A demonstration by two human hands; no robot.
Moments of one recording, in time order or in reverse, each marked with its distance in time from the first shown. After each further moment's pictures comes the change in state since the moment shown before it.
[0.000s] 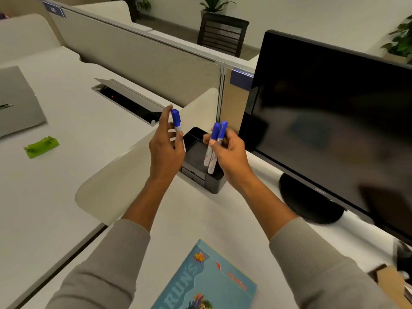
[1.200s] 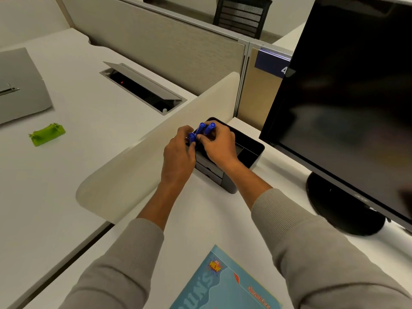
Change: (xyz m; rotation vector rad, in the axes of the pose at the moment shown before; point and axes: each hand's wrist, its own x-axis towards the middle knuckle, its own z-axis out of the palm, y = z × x) left_hand -0.010 -0.080 0.025 0.164 -0.138 -0.034; right_hand 0.074 0.066 0.067 -0.364 -0.033 -0.146
